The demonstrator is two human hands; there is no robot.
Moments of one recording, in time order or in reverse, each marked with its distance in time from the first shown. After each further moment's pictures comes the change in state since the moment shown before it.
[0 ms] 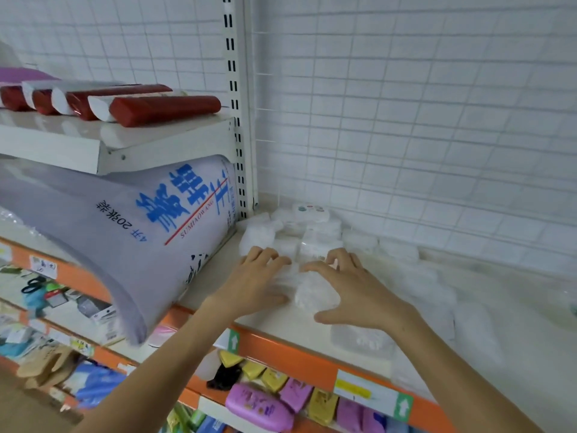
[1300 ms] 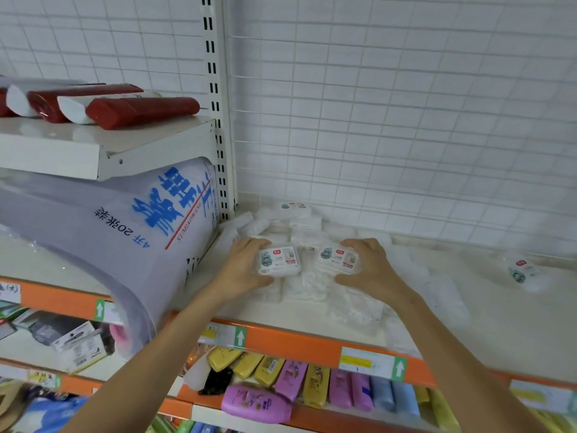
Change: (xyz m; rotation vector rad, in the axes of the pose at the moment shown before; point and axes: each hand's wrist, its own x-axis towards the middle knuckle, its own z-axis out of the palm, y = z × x) left_hand 0.005 -0.020 -0.010 -0.524 0.049 -0.128; right_hand -0.012 0.014 0.003 0.367 0.293 0.478
